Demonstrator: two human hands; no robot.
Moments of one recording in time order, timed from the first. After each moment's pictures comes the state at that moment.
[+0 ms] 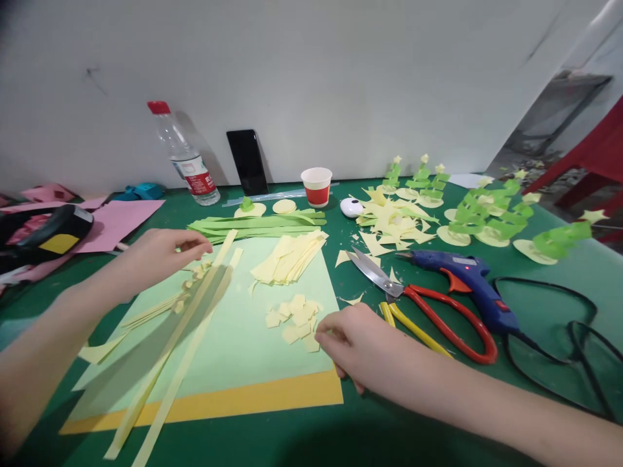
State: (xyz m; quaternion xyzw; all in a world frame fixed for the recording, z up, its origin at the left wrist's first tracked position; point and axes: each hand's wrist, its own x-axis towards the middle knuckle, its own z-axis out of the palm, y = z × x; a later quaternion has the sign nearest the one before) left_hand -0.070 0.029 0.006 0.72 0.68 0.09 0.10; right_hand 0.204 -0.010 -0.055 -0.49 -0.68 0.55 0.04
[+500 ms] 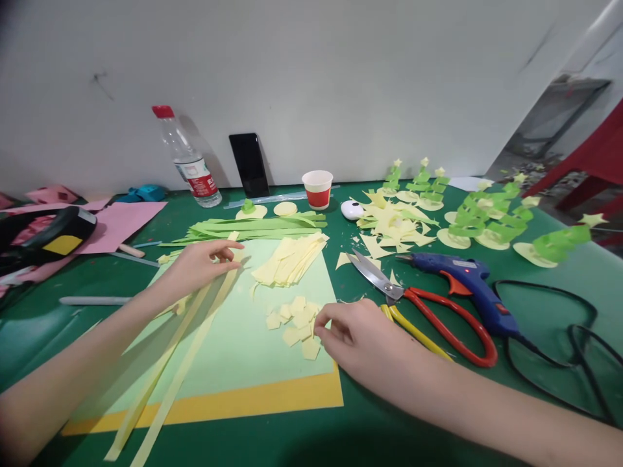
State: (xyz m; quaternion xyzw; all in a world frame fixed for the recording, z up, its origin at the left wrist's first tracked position) left_hand -0.064 0.054 -0.041 0.70 0.68 0.14 0.18; right_hand 0.198 -0.010 -0.042 -0.51 -0.74 0.43 0.09
